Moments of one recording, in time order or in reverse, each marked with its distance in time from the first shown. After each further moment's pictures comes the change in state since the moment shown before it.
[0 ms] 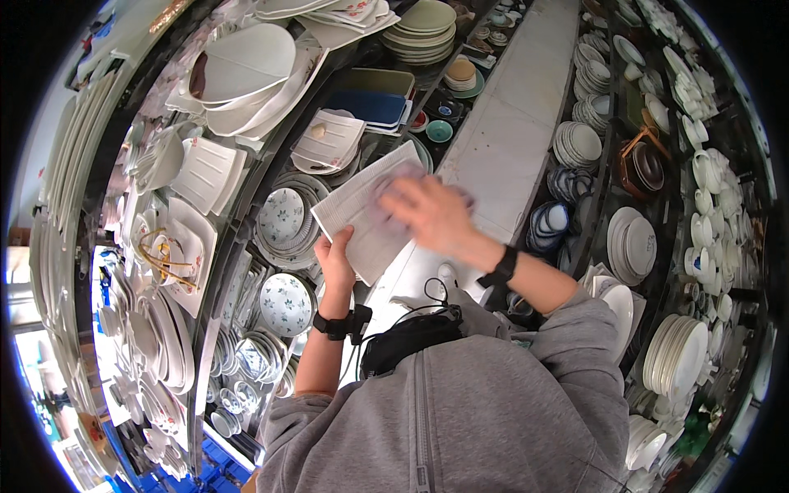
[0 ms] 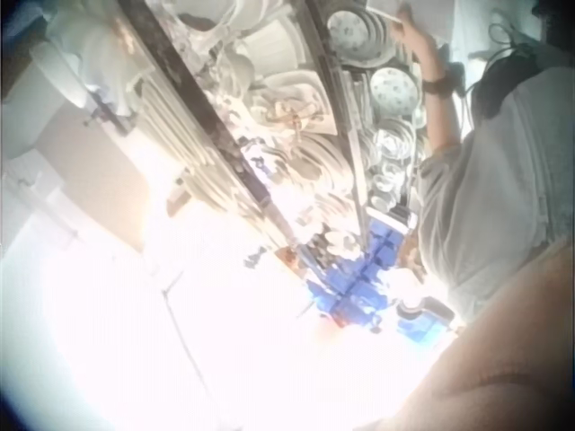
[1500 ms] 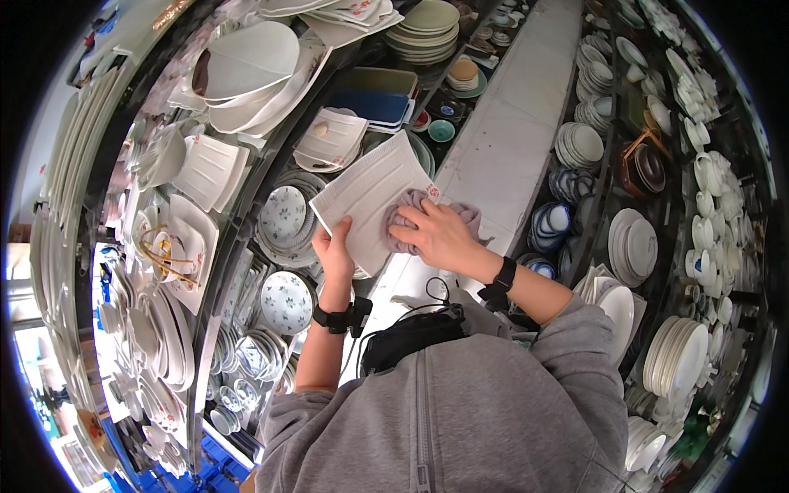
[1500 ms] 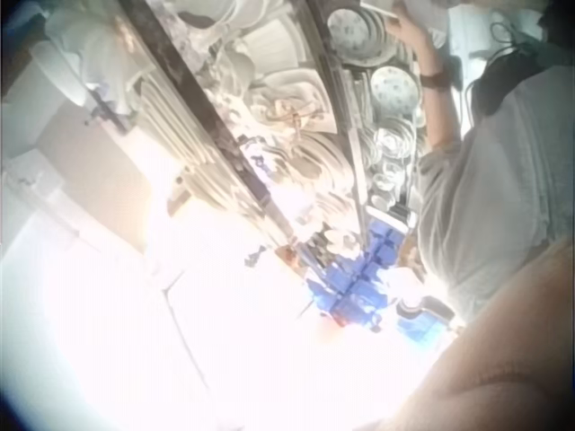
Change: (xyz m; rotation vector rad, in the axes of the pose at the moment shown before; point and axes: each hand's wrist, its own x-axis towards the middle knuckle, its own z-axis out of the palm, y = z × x) left_hand 0.008 0.006 0.007 0.041 0.006 0.113; right_hand -0.026 -0.006 0.009 0.113 -0.109 -0.038
